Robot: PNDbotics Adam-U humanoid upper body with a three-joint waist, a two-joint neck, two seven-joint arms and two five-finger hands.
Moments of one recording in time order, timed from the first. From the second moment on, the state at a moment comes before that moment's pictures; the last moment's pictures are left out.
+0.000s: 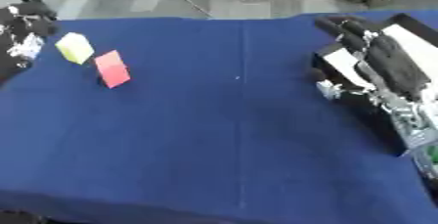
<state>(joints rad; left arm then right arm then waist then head) -0.38 0.57 0.00 -1.65 0.00 -0.06 -0.20 -0.38 -0.43 0.26 -1.68 0.89 -0.58 -0.30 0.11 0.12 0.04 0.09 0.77</state>
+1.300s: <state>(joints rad) -0.65 0.79 -0.29 -0.98 -0.42 0.23 -0.13 -0.31 -0.30 0.29 -1.98 0.85 -0.68 -0.11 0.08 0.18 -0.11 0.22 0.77</state>
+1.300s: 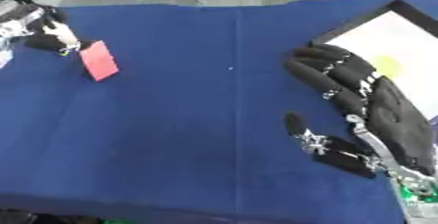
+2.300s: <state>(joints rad) -0.74 0.63 -0.02 -0.74 -1.04 -0.11 -0.21 -0.31 -0.29 0.28 -1.98 0.85 -0.67 -0.10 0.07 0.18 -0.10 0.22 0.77</state>
